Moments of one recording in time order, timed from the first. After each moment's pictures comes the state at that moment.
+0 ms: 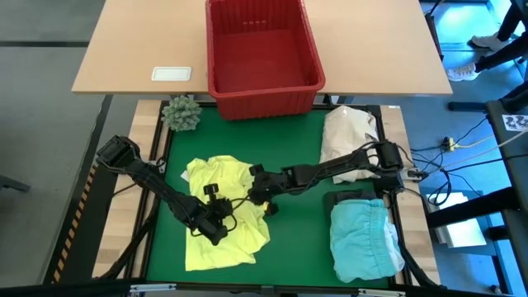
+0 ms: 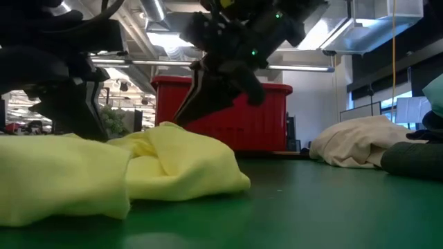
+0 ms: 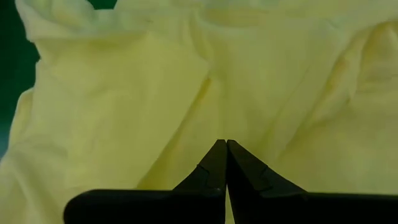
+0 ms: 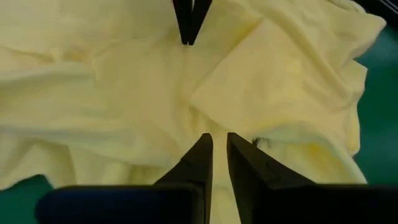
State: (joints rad) left arm -0.58 1.67 0.89 -0.56 -0.58 -0.73; right arm 0.14 2.01 1.37 -0.15 0.05 -0.42
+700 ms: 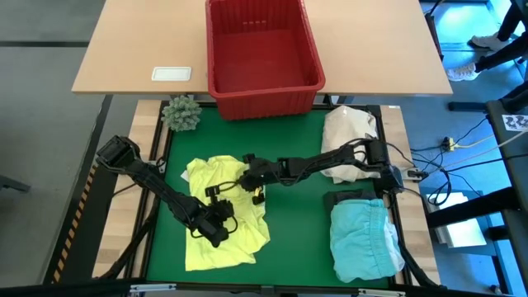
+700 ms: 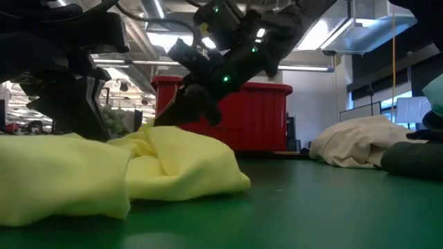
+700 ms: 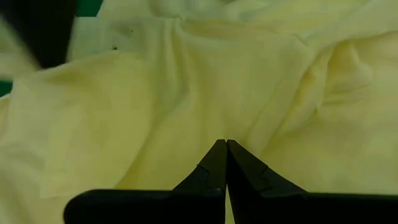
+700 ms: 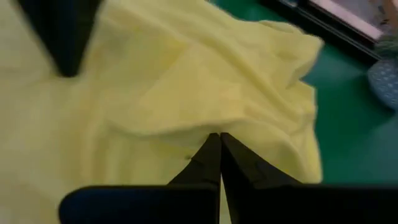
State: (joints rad) left arm -0.59 1.67 0.89 -0.51 -0.56 -0.72; right arm 0.04 2.12 1.37 0.13 0.01 -0.44
